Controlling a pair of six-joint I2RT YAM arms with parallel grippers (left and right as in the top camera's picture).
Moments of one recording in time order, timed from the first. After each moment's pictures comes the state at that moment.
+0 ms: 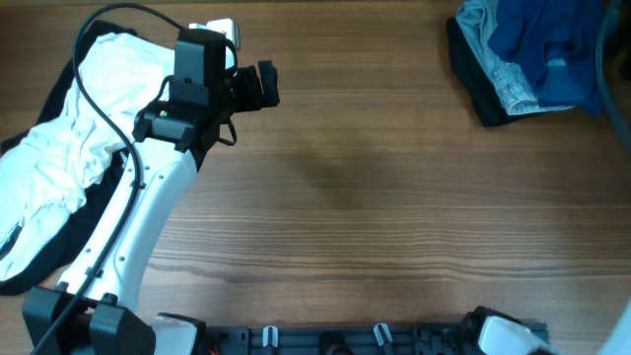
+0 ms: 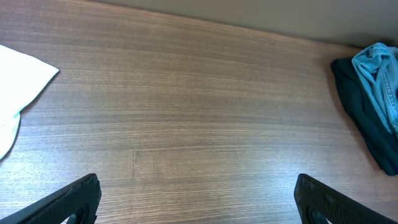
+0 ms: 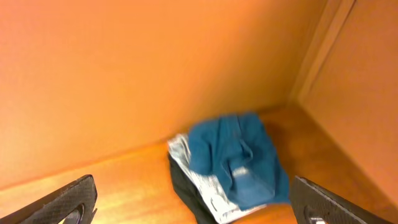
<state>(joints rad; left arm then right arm) -0.25 1.52 1.31 -0.51 0.04 -0.33 -0.37 1.30 1.90 -0.94 -0.15 0.07</state>
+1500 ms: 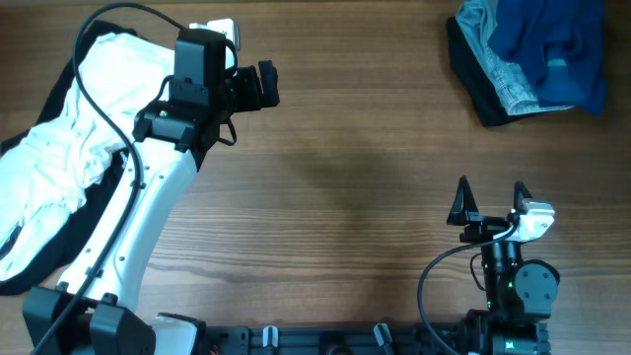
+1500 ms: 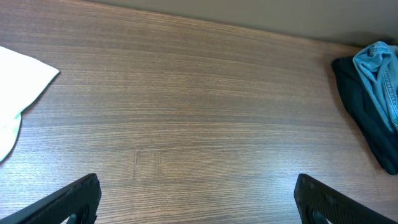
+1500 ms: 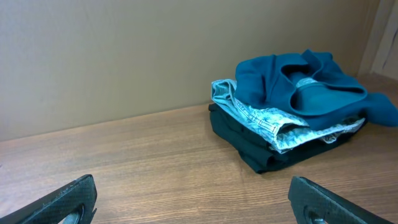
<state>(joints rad) -0.25 1.52 1.31 -0.51 0.04 -0.32 -0.10 0.02 0.03 -0.03 -0.07 0.18</state>
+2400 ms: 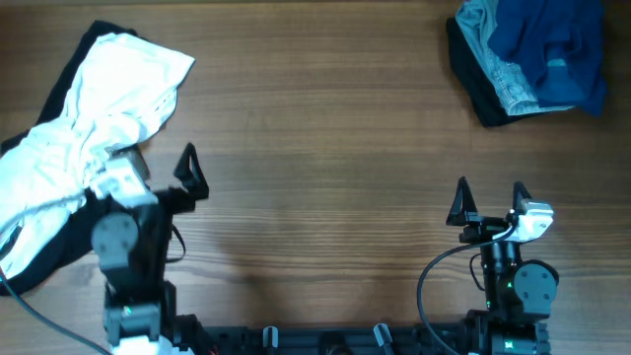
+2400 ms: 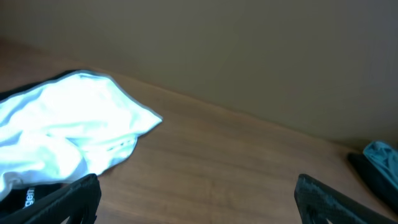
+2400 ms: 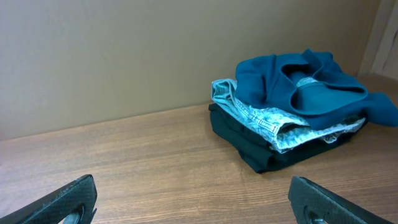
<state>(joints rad) 0.13 0.56 0.30 0.11 0.13 -0.32 -0.10 0.02 0.02 -0.03 -0.07 0.18</state>
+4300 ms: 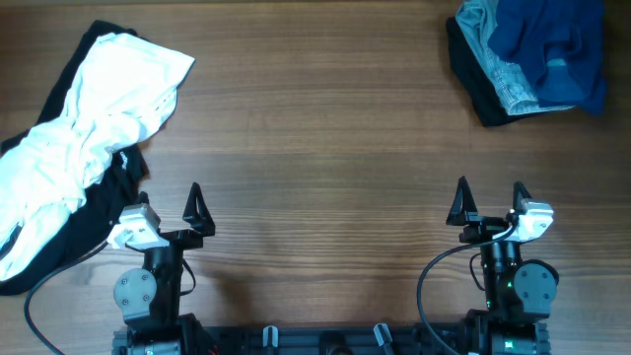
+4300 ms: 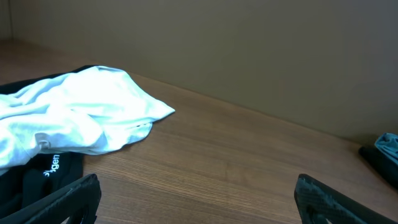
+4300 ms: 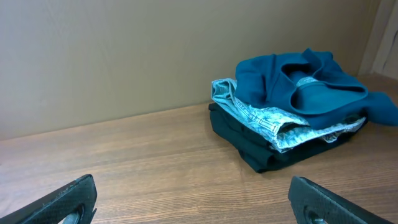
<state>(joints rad) 0.18 0.01 0.01 -0.06 0.14 -0.31 -0.10 0.02 0.02 -0.03 -0.07 0.18</state>
